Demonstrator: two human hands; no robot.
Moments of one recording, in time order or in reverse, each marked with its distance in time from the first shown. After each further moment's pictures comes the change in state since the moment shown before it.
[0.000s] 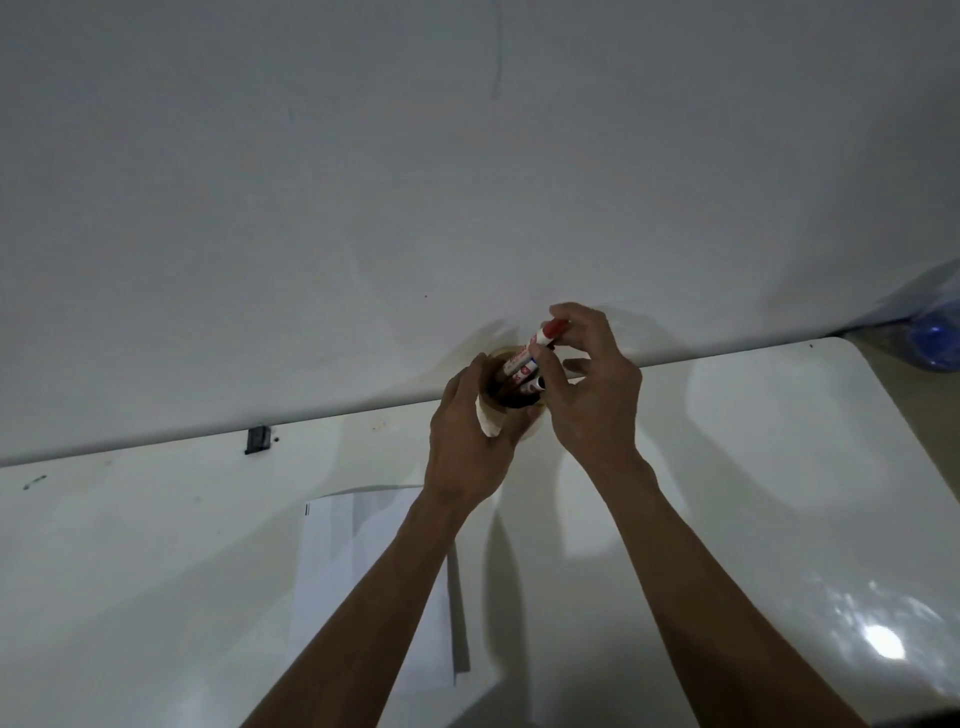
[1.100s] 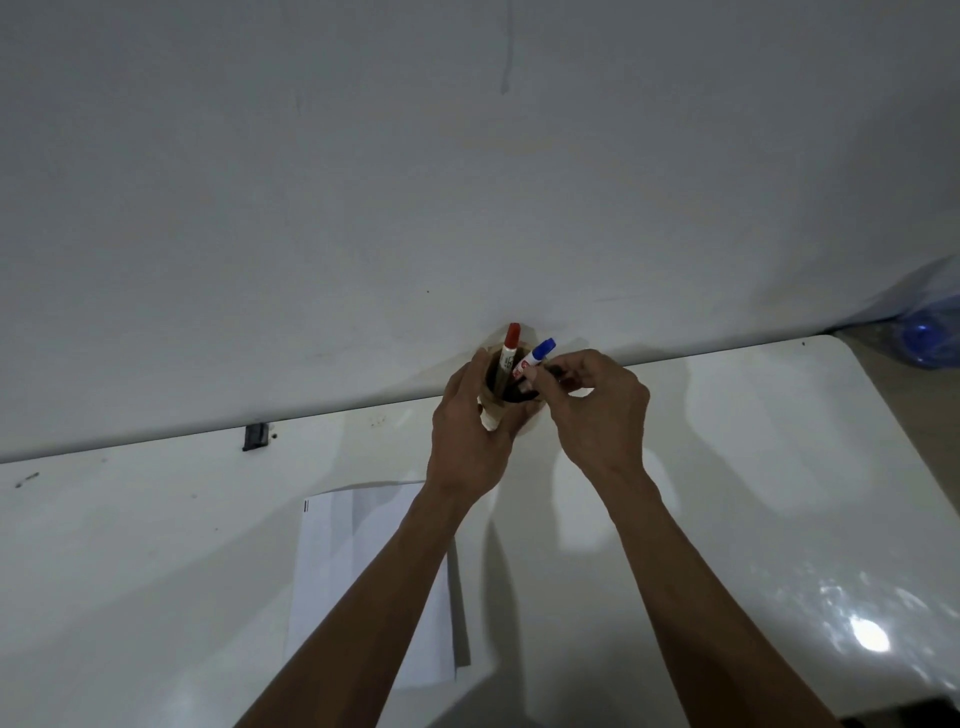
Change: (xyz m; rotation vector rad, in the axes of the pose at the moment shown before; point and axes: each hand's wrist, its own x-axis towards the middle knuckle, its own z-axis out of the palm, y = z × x) left_hand 0.003 -0.007 0.004 -0.105 -0.003 -0.043; right_hand -0.014 0.009 -0.005 -0.123 -0.005 0.180
